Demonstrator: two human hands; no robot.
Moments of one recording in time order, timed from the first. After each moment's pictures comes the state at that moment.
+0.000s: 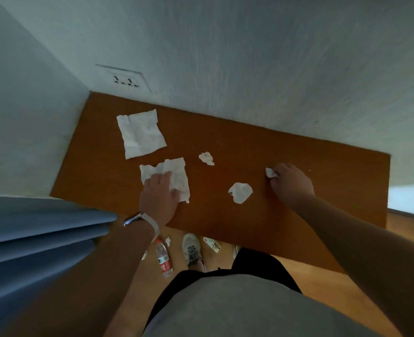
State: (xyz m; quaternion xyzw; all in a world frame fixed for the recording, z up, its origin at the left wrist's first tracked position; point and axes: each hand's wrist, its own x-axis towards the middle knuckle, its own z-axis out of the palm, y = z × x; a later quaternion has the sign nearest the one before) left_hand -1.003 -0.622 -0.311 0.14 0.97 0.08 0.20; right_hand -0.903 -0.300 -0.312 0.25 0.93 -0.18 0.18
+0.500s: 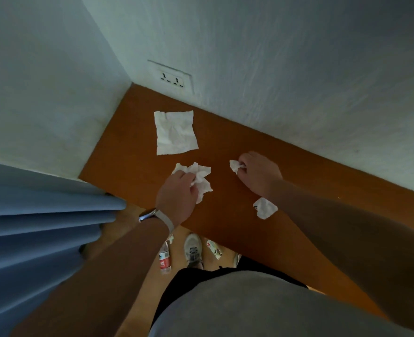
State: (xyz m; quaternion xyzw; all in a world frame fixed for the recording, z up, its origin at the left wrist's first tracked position) left_hand -1.016 -0.639 -0.294 0.15 0.96 0.19 0.12; right_hand -1.021 -0.397 -0.303 0.03 0.97 -0.20 0.16
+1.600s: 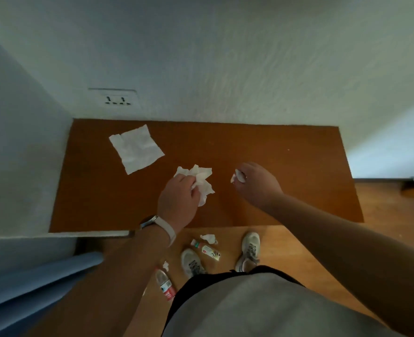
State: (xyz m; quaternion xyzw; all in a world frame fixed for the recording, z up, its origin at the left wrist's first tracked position) left_hand -0.999 -0.639 -0.266 0.33 0.90 0.26 0.14; right_hand -0.896 -0.447 -0.241 0.26 0.93 -0.24 0.05
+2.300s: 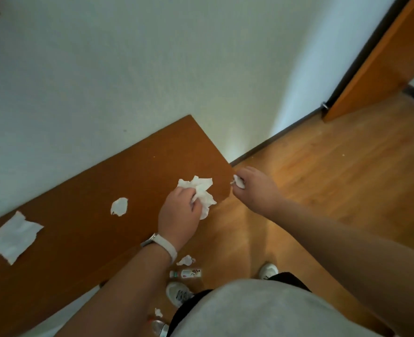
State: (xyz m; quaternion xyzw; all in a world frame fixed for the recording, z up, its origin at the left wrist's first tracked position) left_hand -0.724 -0.437 -0.206 0.54 0.80 0.20 0.16; right_hand -0.547 -0.316 -0.213 0.46 0.83 -0.29 -0.10
